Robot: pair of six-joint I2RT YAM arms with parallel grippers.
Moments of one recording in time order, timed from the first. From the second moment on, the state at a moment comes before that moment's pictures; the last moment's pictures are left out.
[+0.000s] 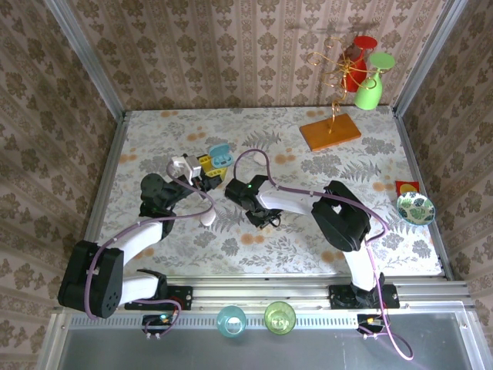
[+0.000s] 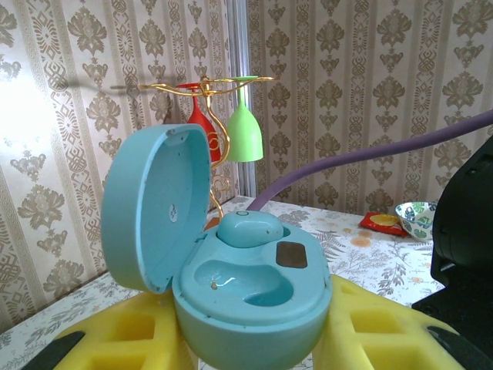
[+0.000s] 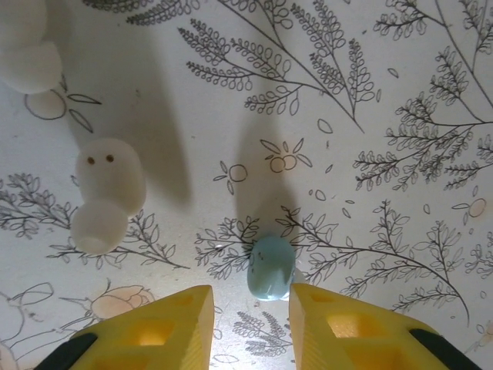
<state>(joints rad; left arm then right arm) -0.33 1.24 0.45 1.01 0.78 -0.09 0.89 2.04 1.48 -1.04 0.31 0.40</state>
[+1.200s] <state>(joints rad) -0.32 1.24 0.45 1.01 0.78 -0.09 0.89 2.13 1.54 -1.08 0.39 0.39</state>
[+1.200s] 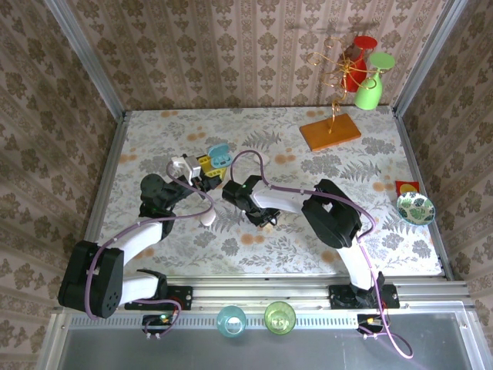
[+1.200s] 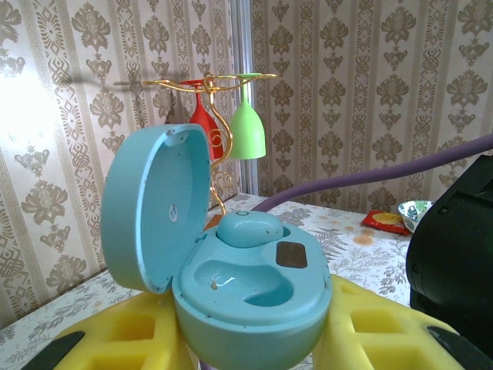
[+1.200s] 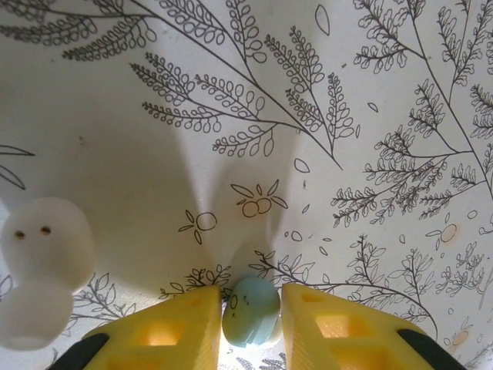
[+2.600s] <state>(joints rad) -0.37 1.35 0.44 1.11 0.78 -0.11 0.59 1.45 1.34 -0.70 -0.40 0.42</state>
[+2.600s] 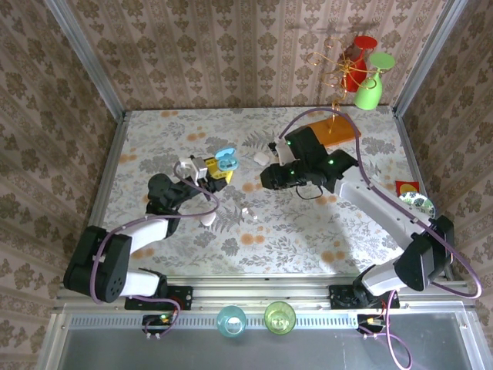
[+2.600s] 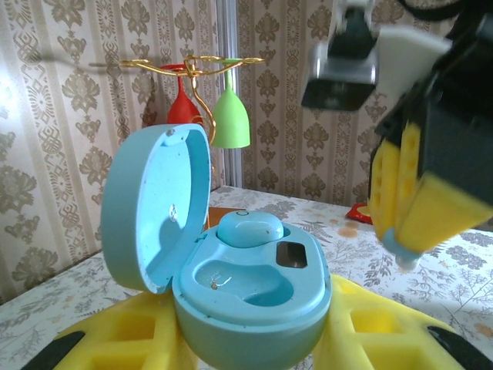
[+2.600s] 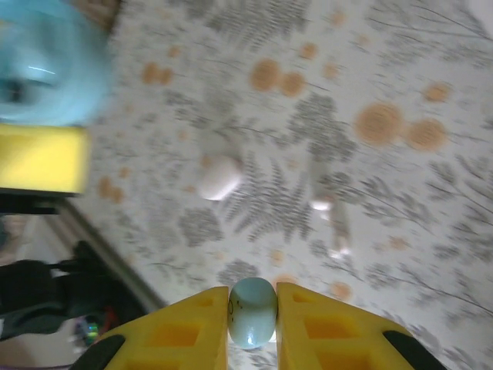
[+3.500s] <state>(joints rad) -0.48 1.43 0.50 1.15 0.76 -0.12 0.61 1.60 1.53 -0.53 -0.56 0.45</state>
